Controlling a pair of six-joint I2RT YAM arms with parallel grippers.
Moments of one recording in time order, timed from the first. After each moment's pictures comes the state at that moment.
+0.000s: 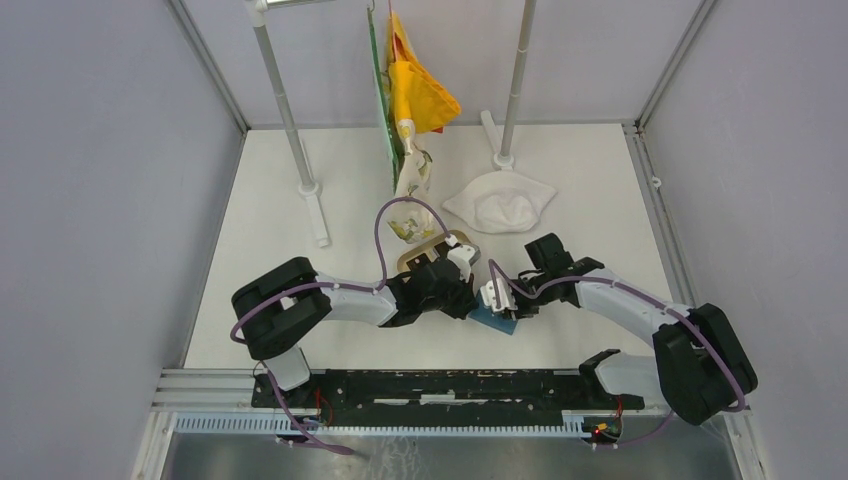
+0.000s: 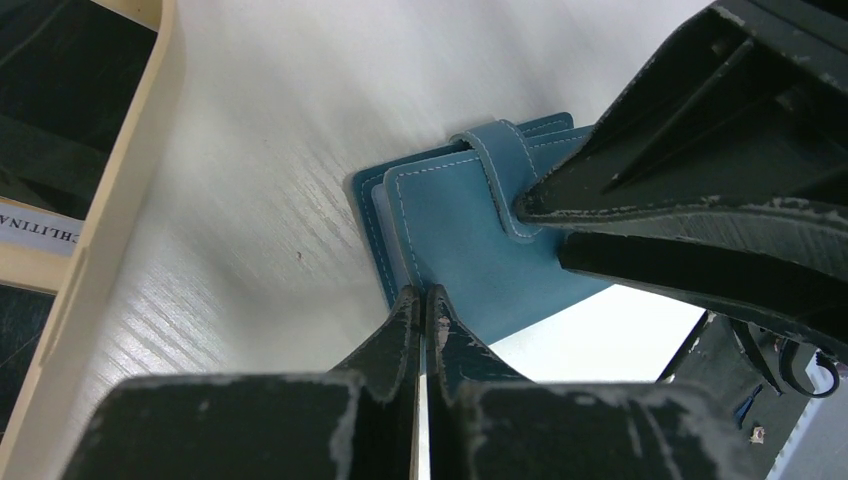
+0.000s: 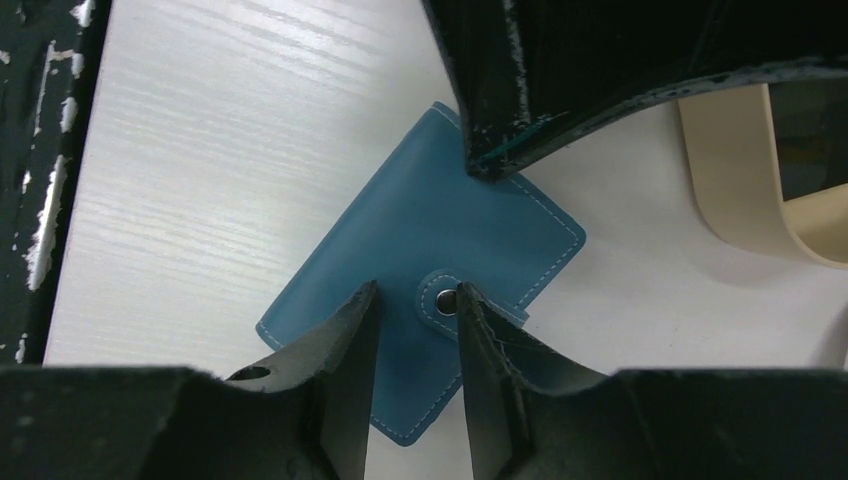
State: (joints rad) left arm -1.06 1.70 0.74 0.34 0.01 -0.53; right arm 0.46 1.24 0.55 -0.50 -0.70 -1.31
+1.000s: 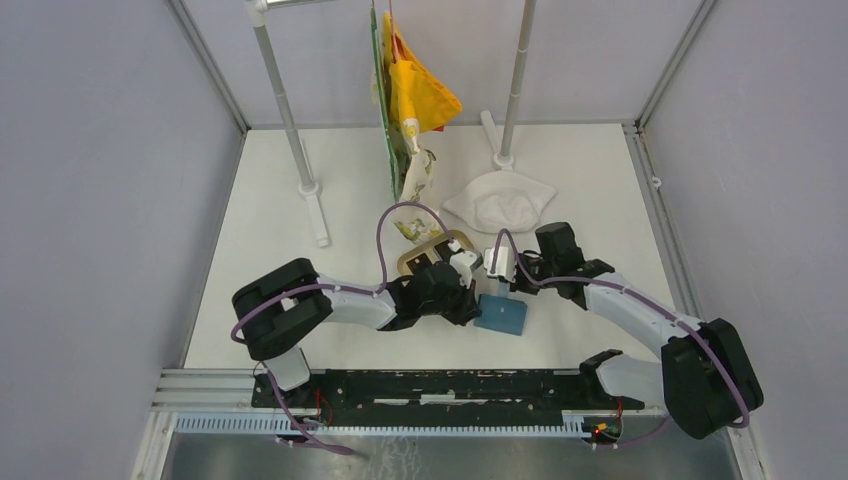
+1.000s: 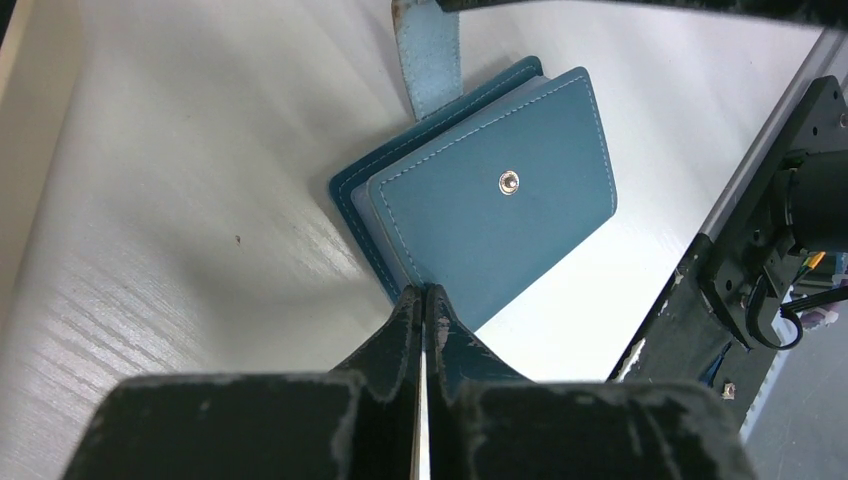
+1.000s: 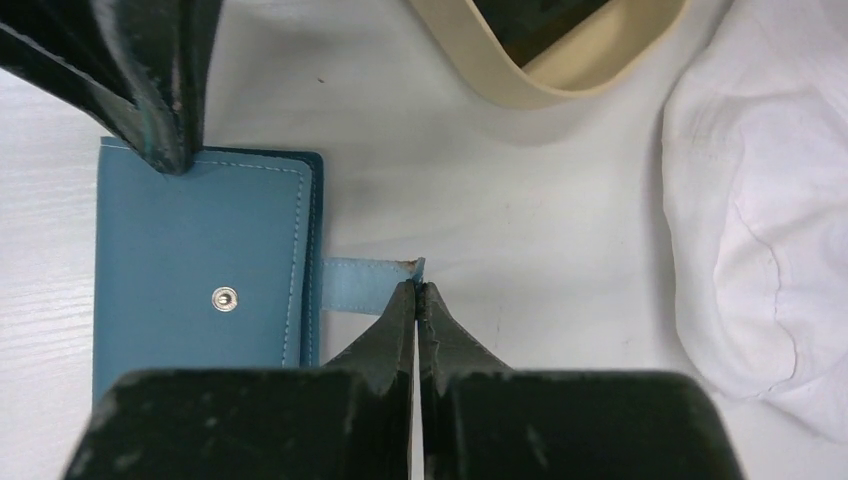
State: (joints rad) left arm -1.08 1.71 0.71 0.38 0.08 -0.53; right arm 0.43 1.18 0.55 -0.24 -0.50 -0.96
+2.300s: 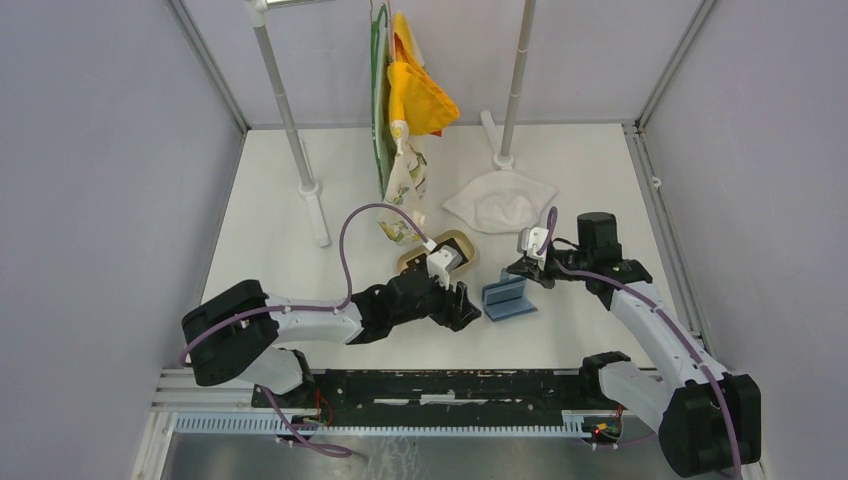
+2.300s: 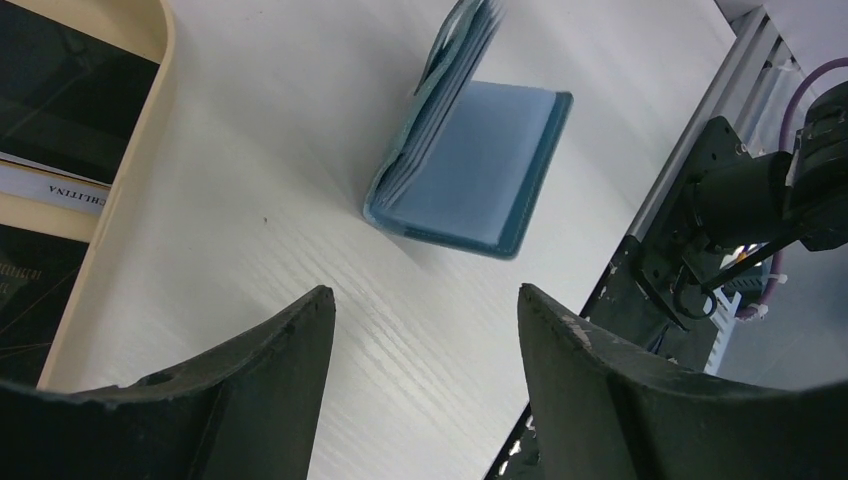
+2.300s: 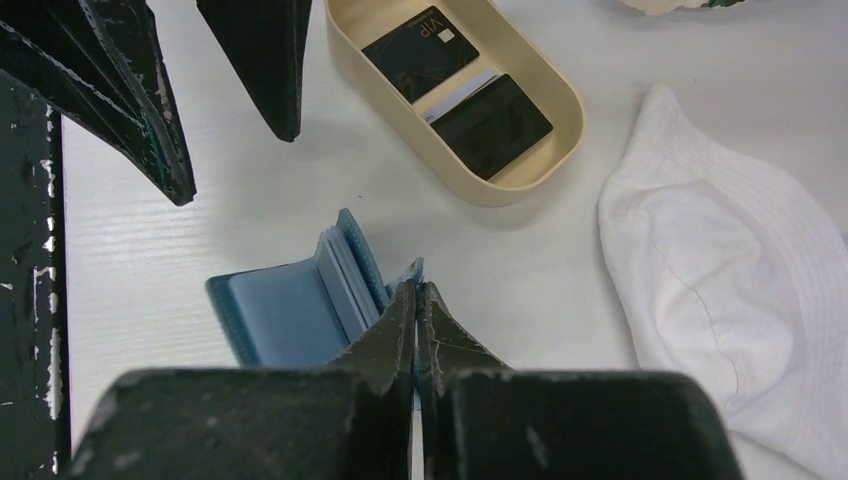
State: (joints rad) left arm -1.09 1.42 0.53 0.48 0.00 -0.51; right arm 0.19 1.00 0.61 -0.38 -0.94 -0.89
